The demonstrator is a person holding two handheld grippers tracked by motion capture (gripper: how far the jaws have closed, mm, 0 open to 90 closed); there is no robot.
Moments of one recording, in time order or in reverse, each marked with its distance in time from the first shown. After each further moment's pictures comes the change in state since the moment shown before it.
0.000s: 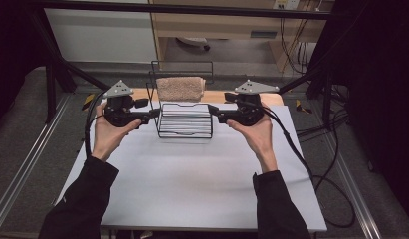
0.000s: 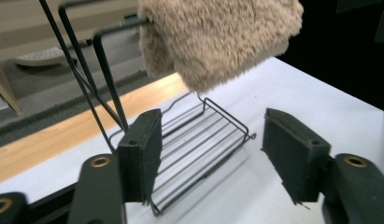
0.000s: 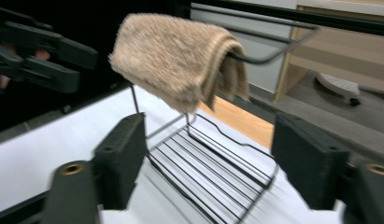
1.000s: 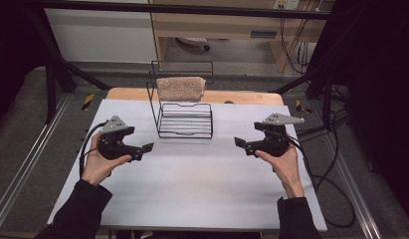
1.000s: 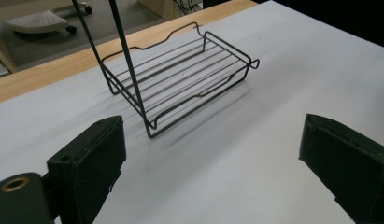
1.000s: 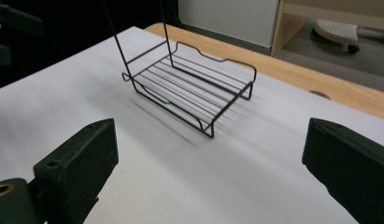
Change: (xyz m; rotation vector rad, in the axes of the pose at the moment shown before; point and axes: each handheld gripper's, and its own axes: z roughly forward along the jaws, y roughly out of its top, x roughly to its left) left arm -0.011 -0.084 -0.013 0.094 0.023 0.005; right arm -0.030 -0.092 -0.049 0.119 -0.007 0.093
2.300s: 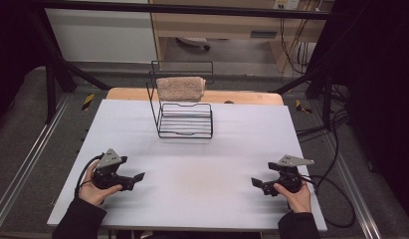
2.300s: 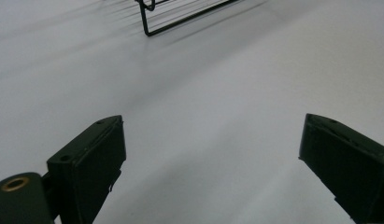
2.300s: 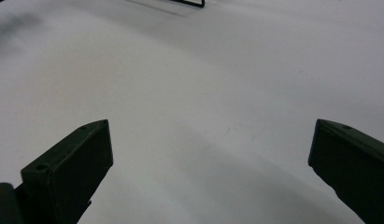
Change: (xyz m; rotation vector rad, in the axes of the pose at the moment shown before) left arm 0.006 -0.103 0.006 0.070 0.002 -0.016; right arm -0.026 -0.135 -0.018 0.132 0.043 0.082
